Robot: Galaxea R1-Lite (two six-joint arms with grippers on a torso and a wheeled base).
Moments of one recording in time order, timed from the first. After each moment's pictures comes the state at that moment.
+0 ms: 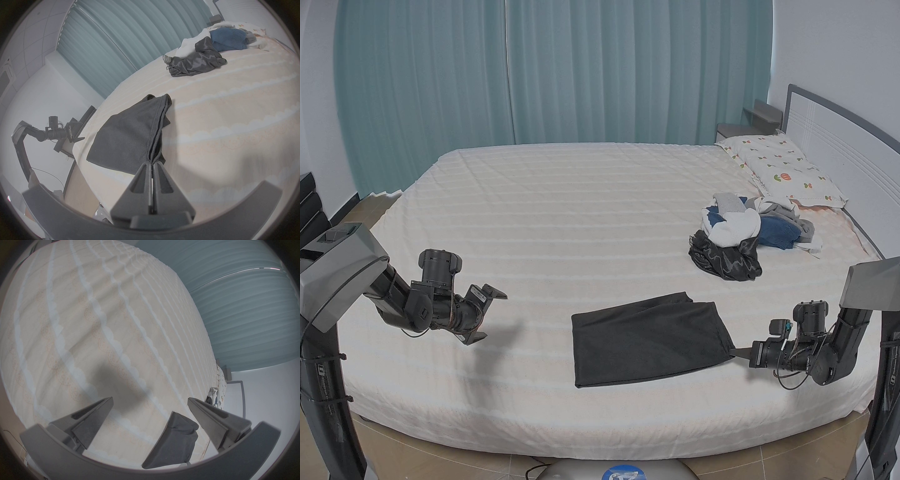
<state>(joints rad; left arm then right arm) -0.08 2.23 -1.05 -0.42 -0.23 -1.08 0.02 2.34 -0.55 -1.13 0.55 0.23</state>
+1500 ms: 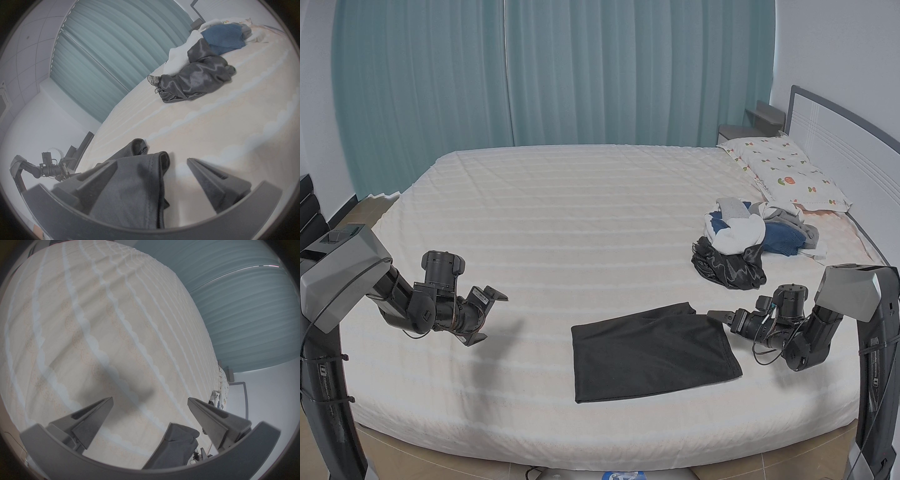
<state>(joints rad) -0.09 2.24 -1.05 -0.42 -0.20 -1.07 0.06 2.51 -0.88 -1.20 0.45 0.53</state>
